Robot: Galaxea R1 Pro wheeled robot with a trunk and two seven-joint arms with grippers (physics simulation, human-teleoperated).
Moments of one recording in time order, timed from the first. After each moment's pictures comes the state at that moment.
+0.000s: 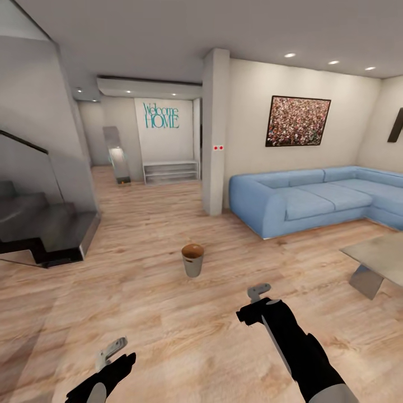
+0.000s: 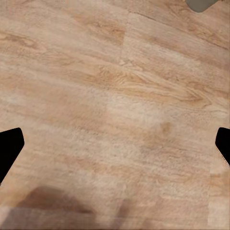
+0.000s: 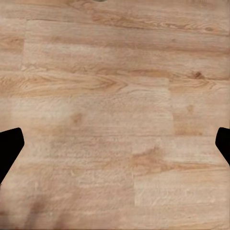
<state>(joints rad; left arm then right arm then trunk) -0.09 -0.04 0.08 -1.21 0.54 0.46 0.33 -0.45 0.00 0.21 -1.17 0.17 0.83 0.15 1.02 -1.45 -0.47</state>
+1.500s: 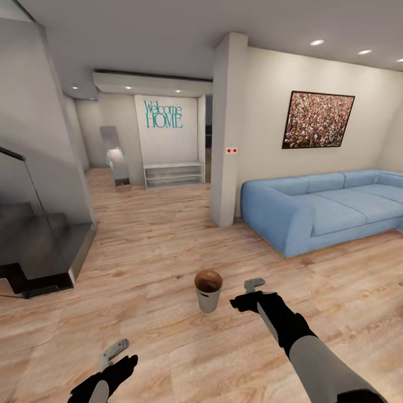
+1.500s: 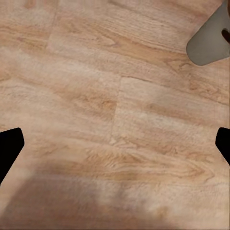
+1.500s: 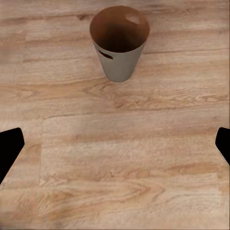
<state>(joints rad) -0.12 -0.03 0.08 -1.14 0.54 0.47 0.32 -0.71 0.04 0.12 -0.59 0.07 0.46 0.16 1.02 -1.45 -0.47</state>
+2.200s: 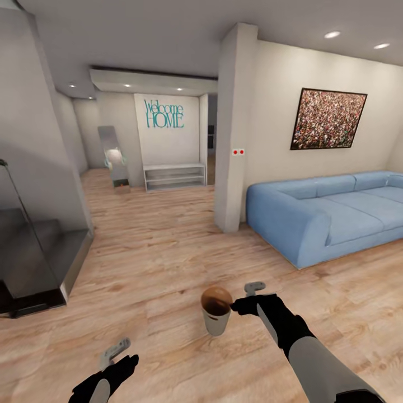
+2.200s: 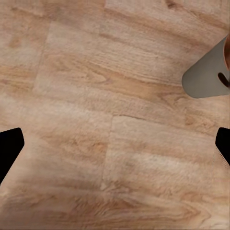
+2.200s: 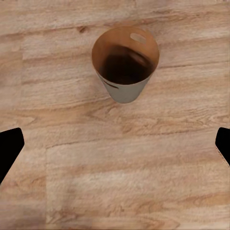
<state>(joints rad) -0.13 -0.03 0.08 -1.12 0.54 0.47 0.32 -0.71 0.05 0.10 -0.57 0.05 0.50 0.15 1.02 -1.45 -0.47</state>
